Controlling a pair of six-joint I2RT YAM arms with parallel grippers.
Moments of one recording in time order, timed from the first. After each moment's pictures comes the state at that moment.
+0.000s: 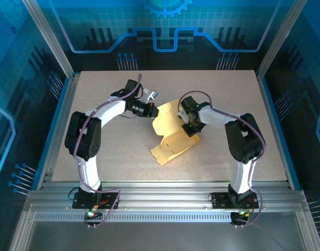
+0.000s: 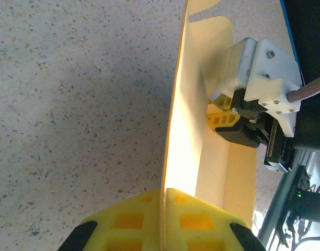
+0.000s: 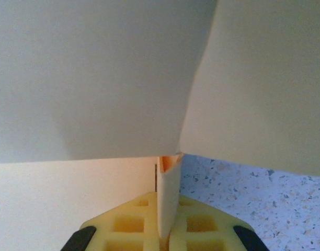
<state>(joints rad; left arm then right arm) -0.30 1.93 1.42 -0.53 0.73 -0.15 0.47 1.90 1.26 -0.75 0.08 -0.13</state>
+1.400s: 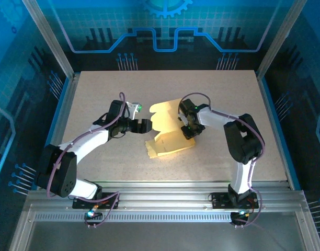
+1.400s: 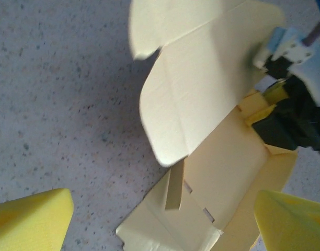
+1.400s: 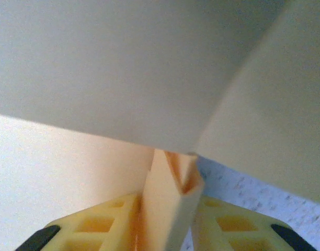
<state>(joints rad) -0.31 1.43 0.84 -0.21 0.41 -0.30 0.48 1.89 1.24 -0.77 0.06 -0.01</state>
